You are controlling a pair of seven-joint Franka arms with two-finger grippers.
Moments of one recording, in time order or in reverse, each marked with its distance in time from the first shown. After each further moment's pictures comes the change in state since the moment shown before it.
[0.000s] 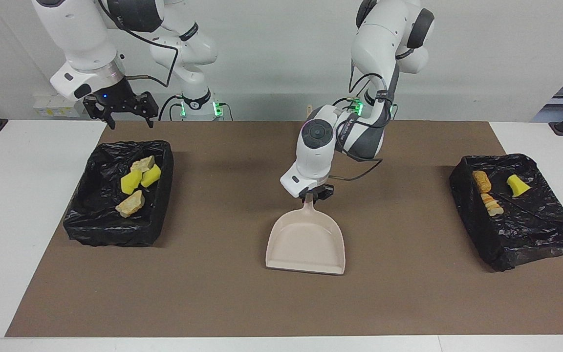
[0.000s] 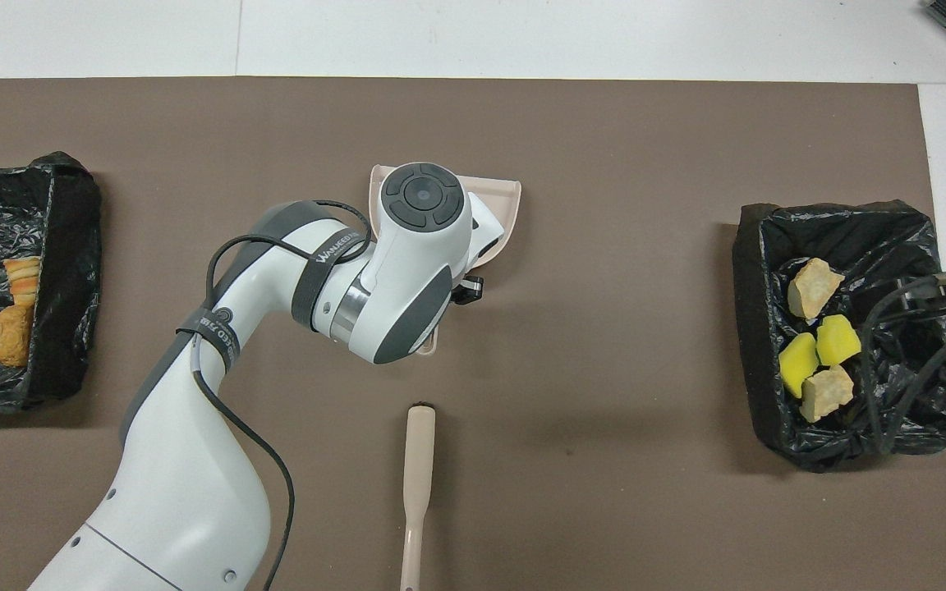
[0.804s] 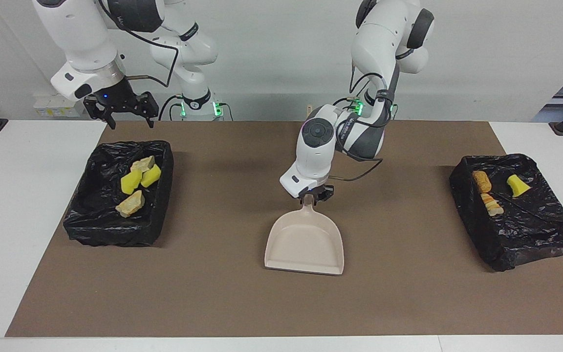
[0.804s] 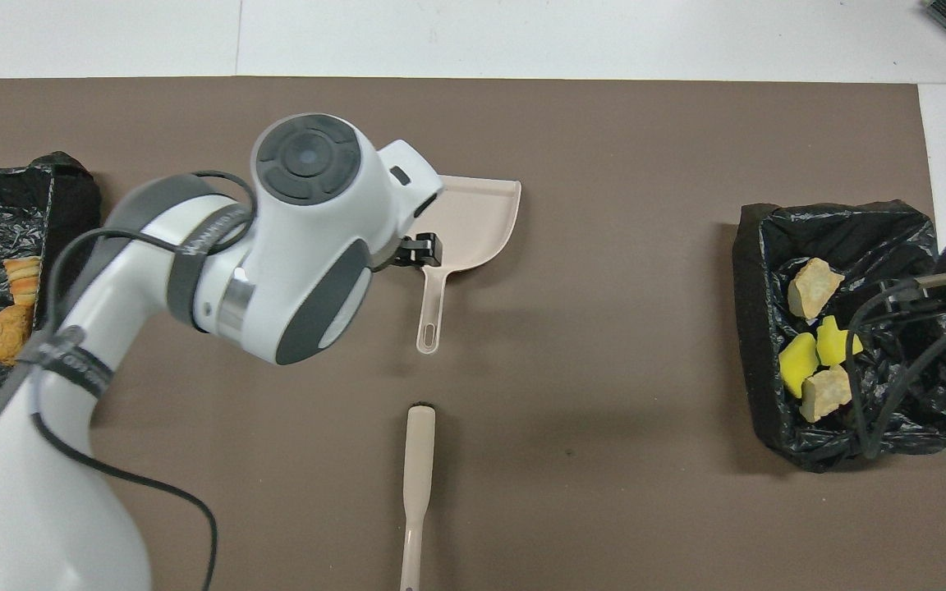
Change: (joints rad) left arm 0.076 -0.201 0.044 -0.040 0.000 -0.036 0.010; right arm 0.021 -0.001 0.006 0.000 0.001 0.001 0.000
